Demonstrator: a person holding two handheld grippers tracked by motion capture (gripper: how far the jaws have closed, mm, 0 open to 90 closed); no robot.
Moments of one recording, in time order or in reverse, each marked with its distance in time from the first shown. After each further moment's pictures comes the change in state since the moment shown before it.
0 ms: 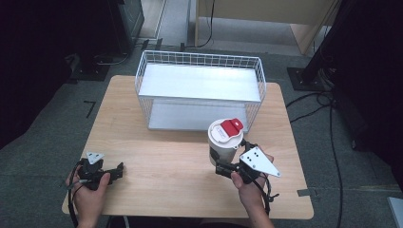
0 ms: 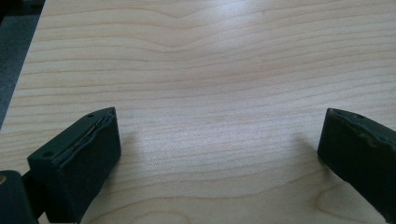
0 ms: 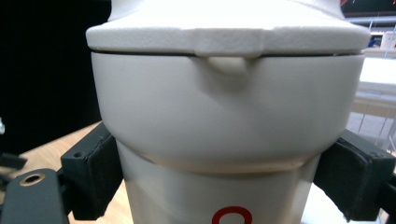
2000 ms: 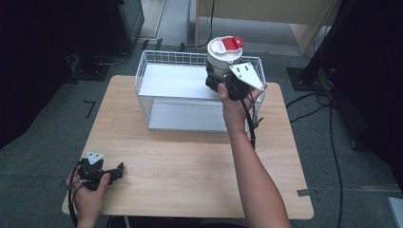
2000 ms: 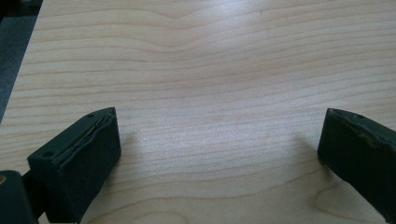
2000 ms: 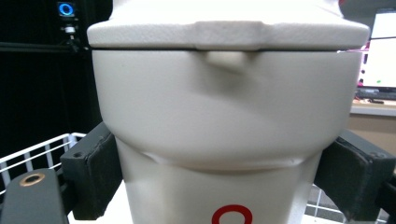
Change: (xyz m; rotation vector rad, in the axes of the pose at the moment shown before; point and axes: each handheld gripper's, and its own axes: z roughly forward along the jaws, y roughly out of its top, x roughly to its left) left arm 0.000 0.000 0.000 0.003 -0.006 0.007; right arm -0.052 0.123 0.154 -0.146 -0.256 -0.016
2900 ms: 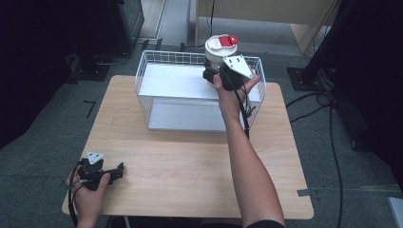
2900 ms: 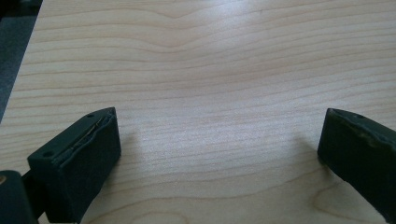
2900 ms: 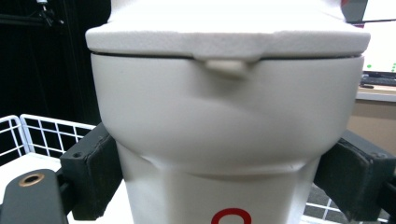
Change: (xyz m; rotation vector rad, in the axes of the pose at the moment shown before) left arm 0.000 0.000 0.000 0.001 -0.001 0.000; right arm -0.008 -0.021 0.045 0.074 -0.046 -0.028
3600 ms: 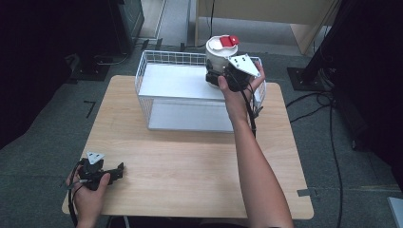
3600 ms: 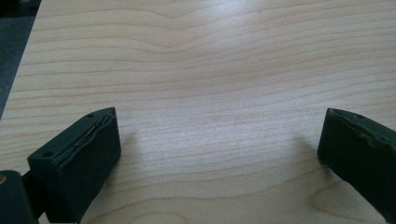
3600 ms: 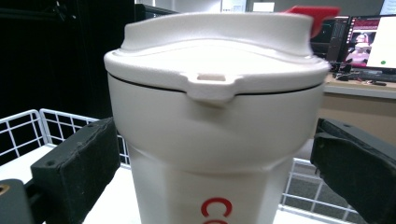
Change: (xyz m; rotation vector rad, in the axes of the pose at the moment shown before) left arm 0.000 0.000 0.000 0.002 -0.003 0.006; right arm -0.009 0.011 -0.017 0.033 0.043 -0.008
